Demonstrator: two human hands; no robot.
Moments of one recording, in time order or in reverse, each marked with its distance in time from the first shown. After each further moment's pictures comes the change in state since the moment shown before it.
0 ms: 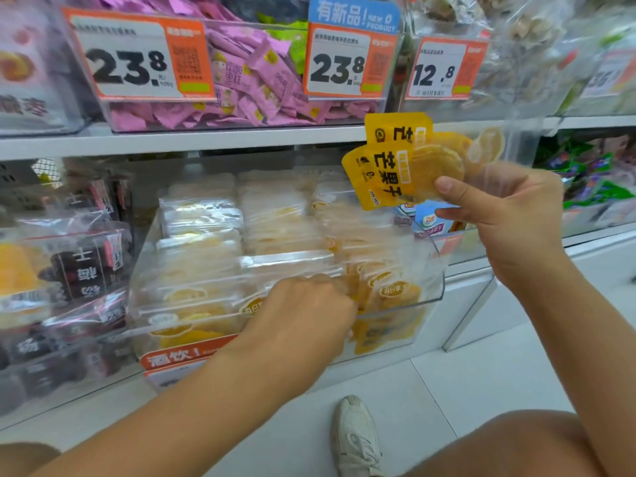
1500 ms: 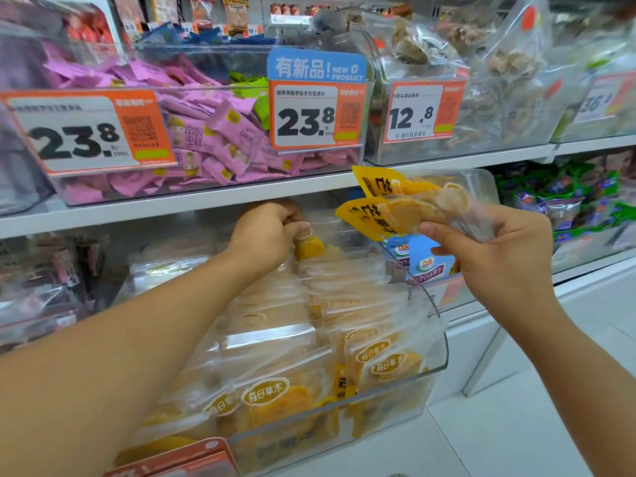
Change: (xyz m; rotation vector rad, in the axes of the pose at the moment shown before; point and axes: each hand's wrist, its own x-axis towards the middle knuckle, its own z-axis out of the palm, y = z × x) left_hand 0.156 -0.123 0.010 -0.536 0.333 -0.408; right_hand 0.026 0.036 -0.009 -0.140 0.034 -0.167
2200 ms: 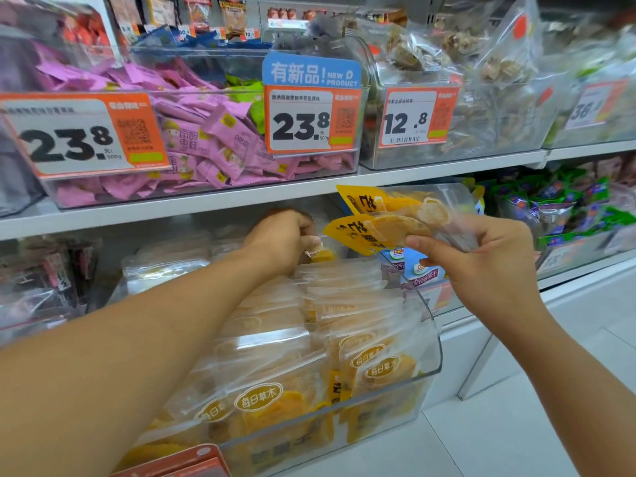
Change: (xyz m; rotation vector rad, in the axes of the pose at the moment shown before) left_hand 0.012 0.014 0.013 0.137 -0.175 0.030; right_hand -0.002 -0.006 0.002 -0.050 -0.079 0.011
